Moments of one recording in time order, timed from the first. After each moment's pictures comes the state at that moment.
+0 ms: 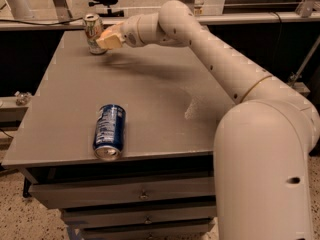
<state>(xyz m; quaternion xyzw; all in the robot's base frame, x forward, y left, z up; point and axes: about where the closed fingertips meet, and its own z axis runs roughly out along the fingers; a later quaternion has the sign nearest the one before) 0.809 0.148 0.897 -0.47 0.65 0.28 0.53</state>
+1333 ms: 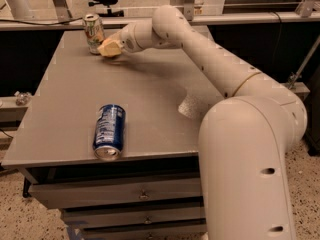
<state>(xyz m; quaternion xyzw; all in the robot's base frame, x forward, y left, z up) 0.823 0.153 0.859 -0.46 0.69 0.26 0.49</state>
